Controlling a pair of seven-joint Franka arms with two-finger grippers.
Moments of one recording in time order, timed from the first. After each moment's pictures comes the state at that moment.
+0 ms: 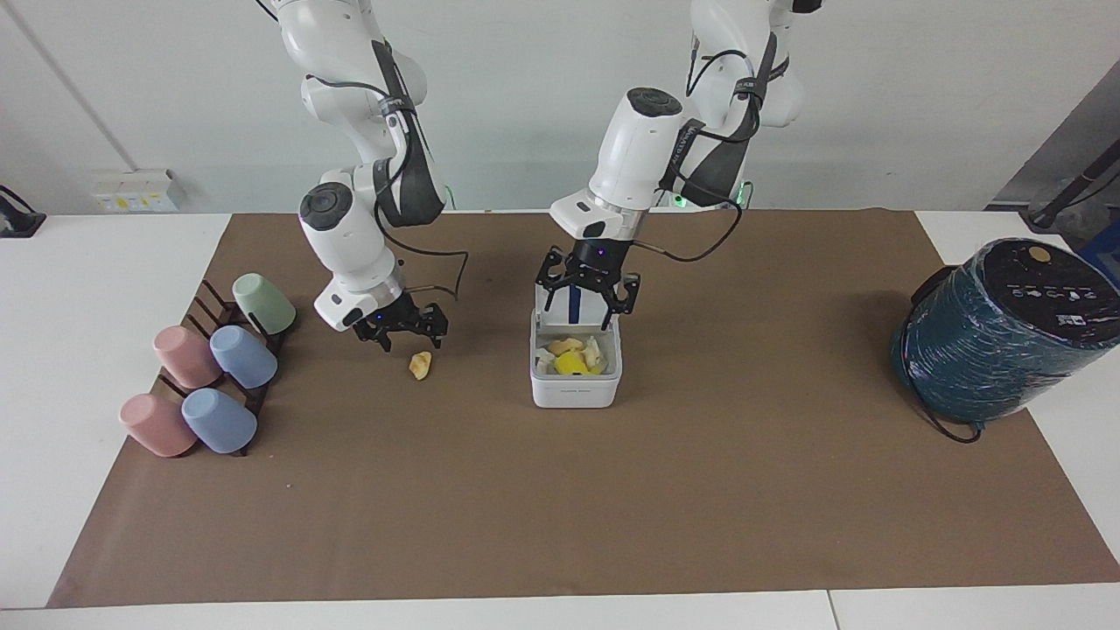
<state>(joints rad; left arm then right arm) -0.60 0.16 -0.06 -1.88 -0.07 2.41 -0.28 0.28 0.13 -0.09 -2.19 0.17 2.34 0.11</state>
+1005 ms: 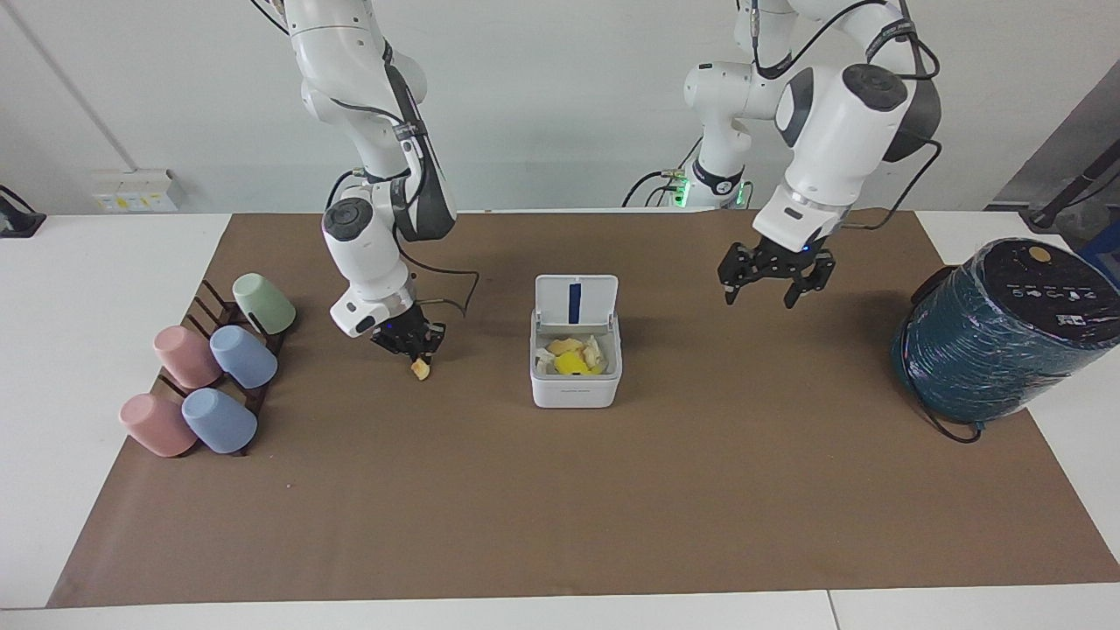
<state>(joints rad) -0.18 -0.04 -0.03 -1.87 -0.06 1.98 -0.09 0.30 0.16 -0.09 -2.27 0.17 2.52 0.17</state>
